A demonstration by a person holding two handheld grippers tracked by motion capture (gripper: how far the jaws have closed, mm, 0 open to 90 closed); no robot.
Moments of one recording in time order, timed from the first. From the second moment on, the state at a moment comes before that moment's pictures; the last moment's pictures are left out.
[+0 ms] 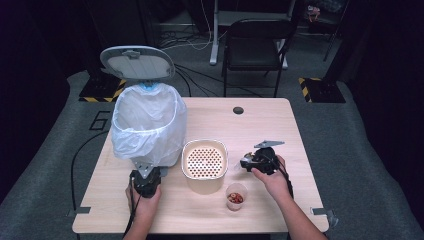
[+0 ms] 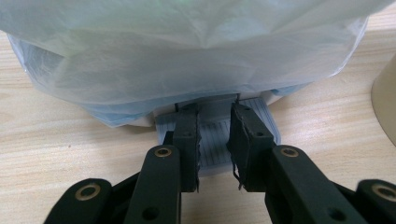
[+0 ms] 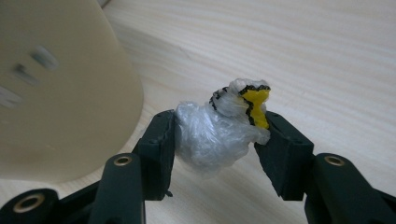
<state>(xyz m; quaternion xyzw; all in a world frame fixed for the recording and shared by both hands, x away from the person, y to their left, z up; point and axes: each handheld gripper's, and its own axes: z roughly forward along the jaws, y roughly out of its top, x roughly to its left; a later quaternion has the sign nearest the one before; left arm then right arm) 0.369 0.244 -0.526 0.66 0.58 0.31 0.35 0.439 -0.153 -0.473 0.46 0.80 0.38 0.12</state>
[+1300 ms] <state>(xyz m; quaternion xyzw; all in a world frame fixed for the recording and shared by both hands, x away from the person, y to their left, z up) 0.369 0.244 -0.526 0.66 0.58 0.31 0.35 0.449 -0.100 -0.290 0.34 0.82 0.45 0.14</state>
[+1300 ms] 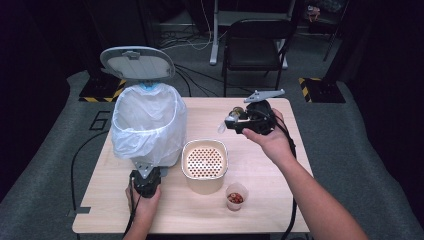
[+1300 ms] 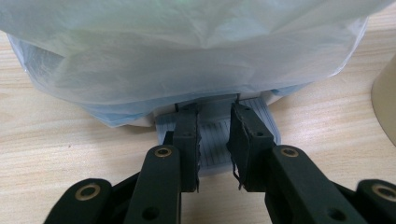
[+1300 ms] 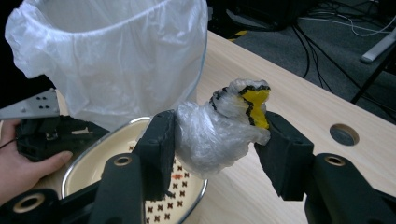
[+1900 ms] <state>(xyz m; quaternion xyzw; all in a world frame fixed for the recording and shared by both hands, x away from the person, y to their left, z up) 0.369 0.245 -0.526 0.66 0.58 0.31 0.35 0.460 -0.043 -0.265 0.29 0.83 0.46 0.13</state>
